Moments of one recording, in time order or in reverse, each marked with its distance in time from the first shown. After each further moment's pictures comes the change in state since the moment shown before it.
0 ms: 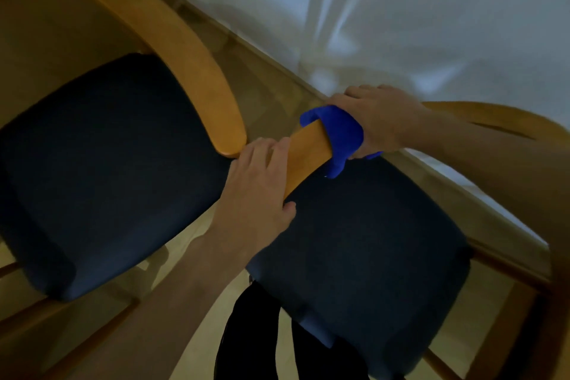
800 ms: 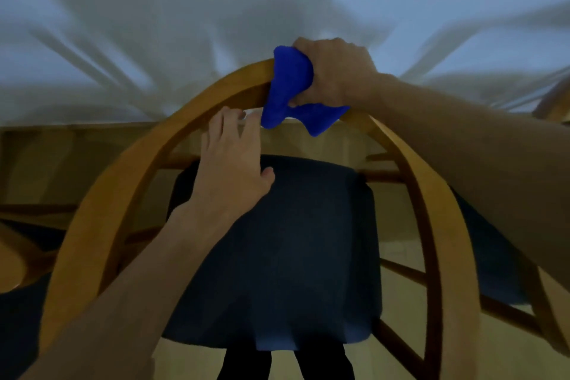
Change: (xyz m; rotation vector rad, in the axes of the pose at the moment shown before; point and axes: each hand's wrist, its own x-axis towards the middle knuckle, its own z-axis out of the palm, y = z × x) left_hand 0.090 0.235 0.072 0.233 -0.055 0.507; right_hand -0.228 0.150 0.093 0.533 0.371 0.804
